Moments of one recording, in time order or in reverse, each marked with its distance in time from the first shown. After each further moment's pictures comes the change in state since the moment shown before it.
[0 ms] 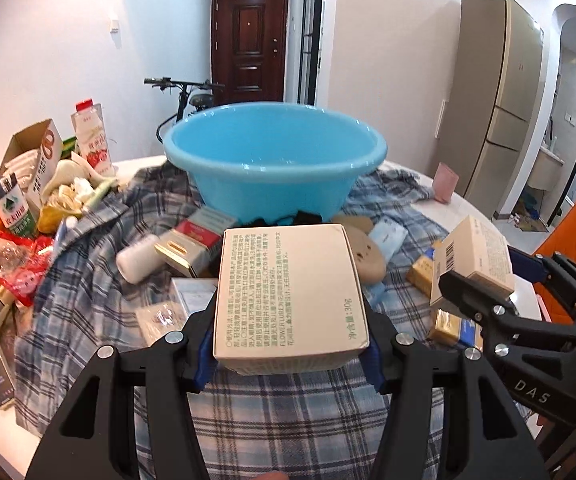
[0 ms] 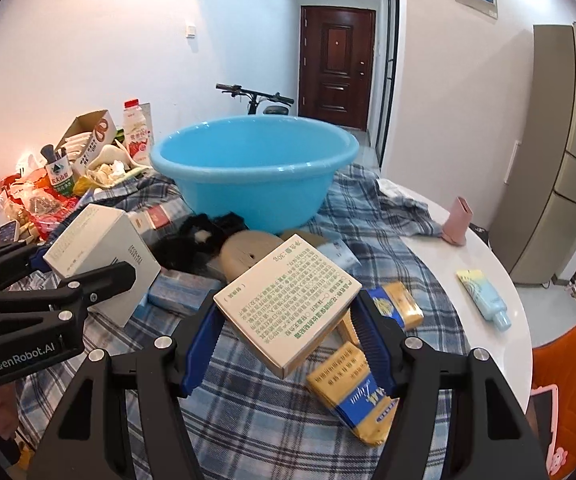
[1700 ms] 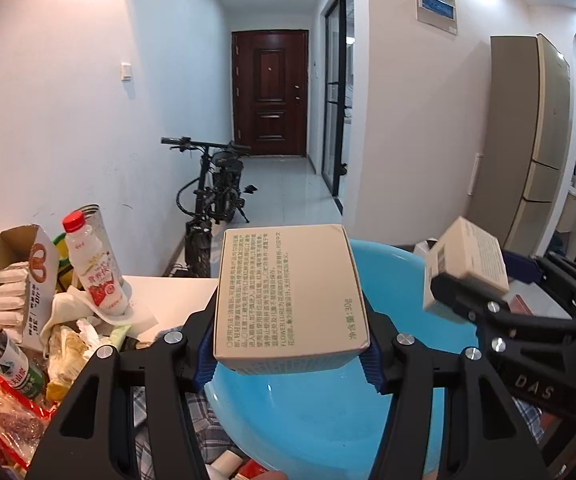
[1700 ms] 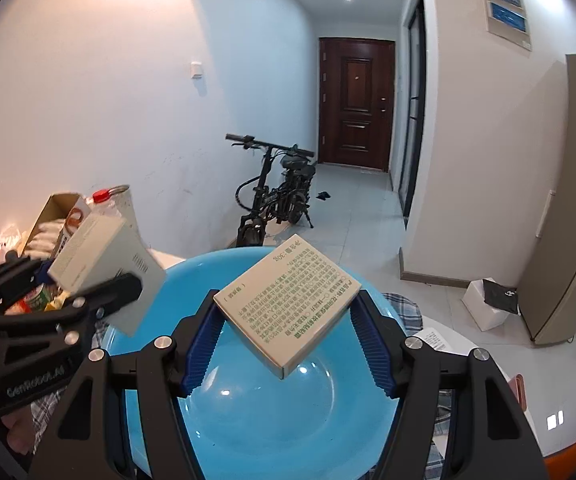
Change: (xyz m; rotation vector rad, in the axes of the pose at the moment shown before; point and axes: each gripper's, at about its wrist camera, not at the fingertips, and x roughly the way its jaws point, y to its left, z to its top) left arm 0.087 0.071 0.182 -0.008 -0.174 0.083; right arm 0.150 0.012 0.211 -0.028 -0.114 0.075
